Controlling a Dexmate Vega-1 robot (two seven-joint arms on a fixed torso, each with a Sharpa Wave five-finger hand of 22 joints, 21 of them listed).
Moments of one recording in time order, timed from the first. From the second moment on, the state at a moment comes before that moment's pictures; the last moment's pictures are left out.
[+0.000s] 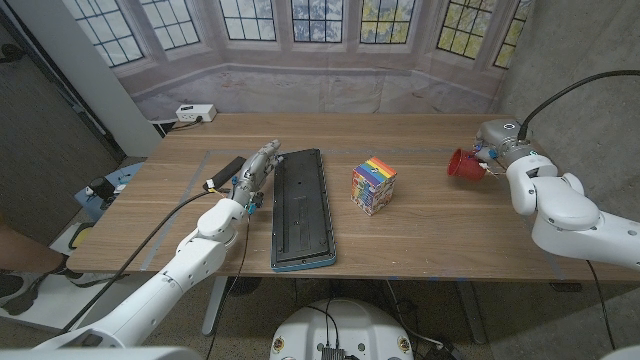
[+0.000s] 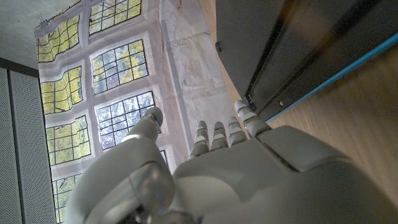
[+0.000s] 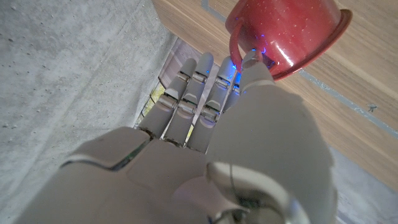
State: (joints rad) left arm 0.97 0.55 0.38 -1.44 -0.59 -0.31 0.04; left_hand 0.50 0.18 0.57 -0.11 0.20 0.10 0.04 0.19 0.18 0.01 0.09 0.21 0.19 0.01 0.10 0.18 0.17 0.19 0.08 0.20 0.17; right arm -0.94 -1.32 -0.60 -2.24 -0.64 -0.95 0.02; right_hand 1.27 0.08 0.15 -0.15 0.18 1.09 -0.10 0.24 0.21 1.13 -0.13 0.27 0.22 0.90 -0.12 0.31 0.25 0.76 -0.08 0.21 0.17
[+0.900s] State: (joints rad) left arm 0.97 0.54 0.38 -1.42 -0.60 -0.31 0.04; left_hand 0.50 0.18 0.57 -0.11 0.20 0.10 0.04 0.19 0.18 0.01 0.09 0.21 0.19 0.01 0.10 0.18 0.17 0.19 0.08 0.20 0.17; right arm -0.95 -1.29 -0.58 -2.17 -1.01 -0.76 0.32; right_hand 1.27 0.08 0.15 -0.15 0.18 1.09 -0.10 0.24 0.21 1.13 -0.14 0.27 0.22 0.90 -0.13 0.31 0.25 0.76 -0.08 0.21 0.17
